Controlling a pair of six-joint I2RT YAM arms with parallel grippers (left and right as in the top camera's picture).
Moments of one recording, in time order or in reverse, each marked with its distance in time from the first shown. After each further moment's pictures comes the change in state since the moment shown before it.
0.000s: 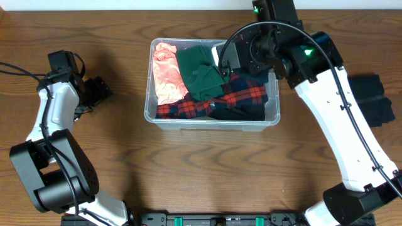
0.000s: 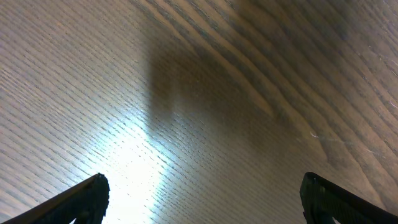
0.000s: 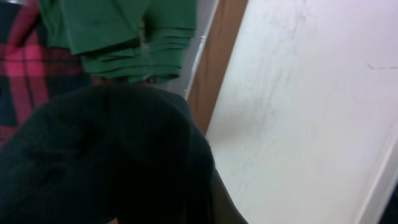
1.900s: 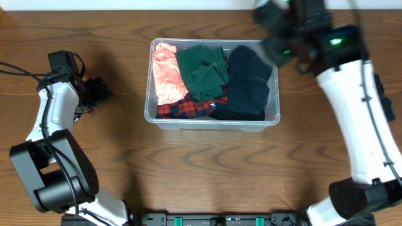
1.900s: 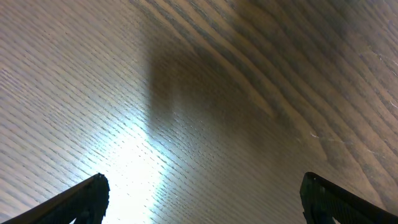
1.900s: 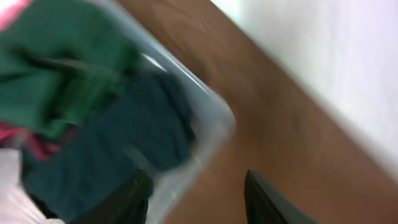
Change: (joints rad) left arm 0.000 0.000 0.000 0.000 0.000 0.000; right arm -0.251 0.000 0.006 -0.079 0.018 1.154
